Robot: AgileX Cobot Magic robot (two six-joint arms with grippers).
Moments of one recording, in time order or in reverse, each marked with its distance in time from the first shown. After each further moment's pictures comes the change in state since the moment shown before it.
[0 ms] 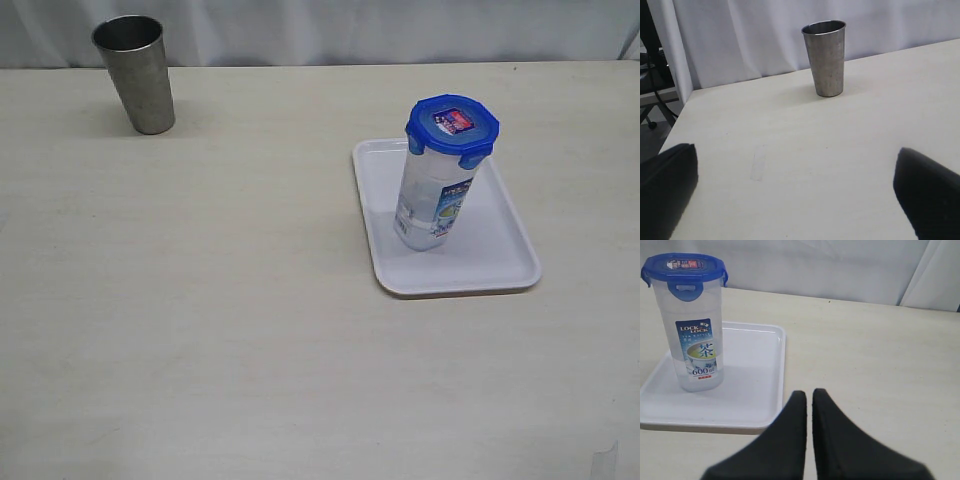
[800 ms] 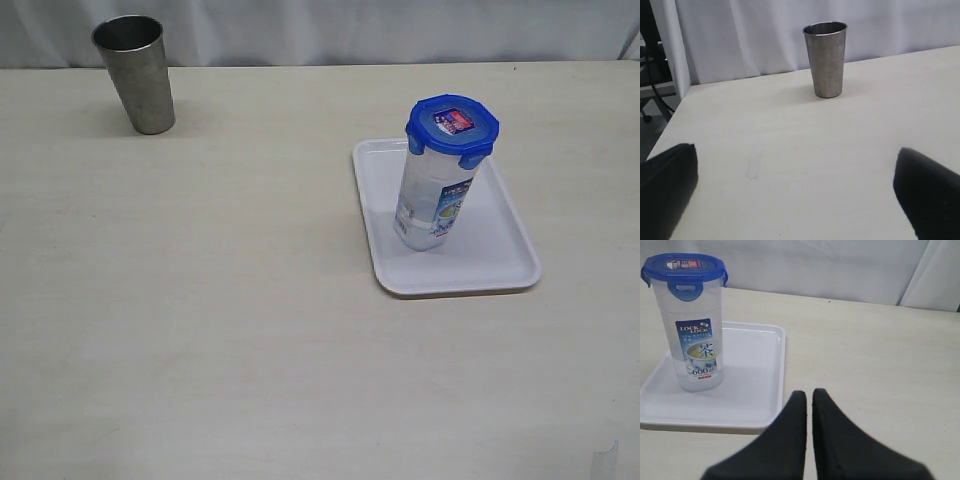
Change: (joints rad) left arm 0.000 0.000 0.000 0.007 0.000 -0.056; right arm 0.000 0.000 0.000 0.000 0.000 0.000
